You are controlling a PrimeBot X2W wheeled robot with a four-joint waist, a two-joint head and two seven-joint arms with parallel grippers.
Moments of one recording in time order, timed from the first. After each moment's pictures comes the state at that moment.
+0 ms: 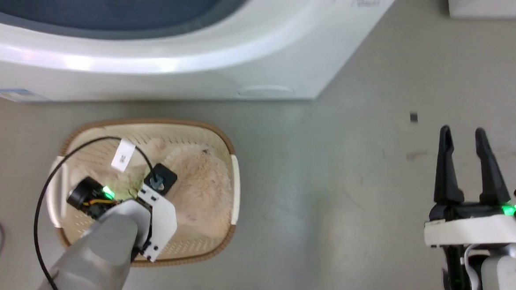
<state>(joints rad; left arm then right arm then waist) -0.80 0.21 -0.68 1.29 -0.17 -0.10 -0.08 -0.26 -0.05 -0.07 0.11 0.28 0.13 -0.26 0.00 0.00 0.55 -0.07</state>
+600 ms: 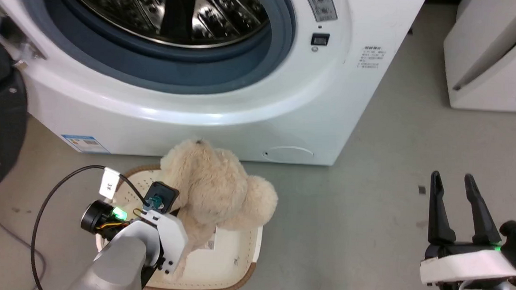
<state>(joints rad) -0.68 0.18 -0.61 1.20 -0.27 -0.08 -0.25 -0.13 -0.05 -0.07 0.14 0.26 0.13 -0.26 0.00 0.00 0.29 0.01</state>
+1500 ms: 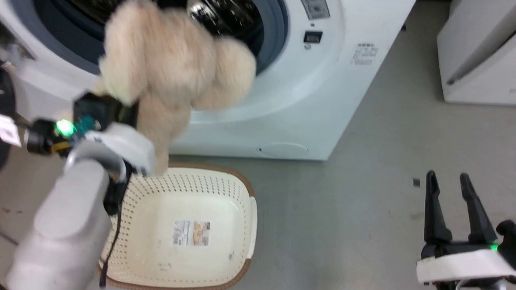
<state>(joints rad) -0.69 0.30 -0.32 0.68 -0.30 0.03 -0.25 -0.12 -0.05 -0.05 0.12 0.27 0.13 -0.26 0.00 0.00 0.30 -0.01</state>
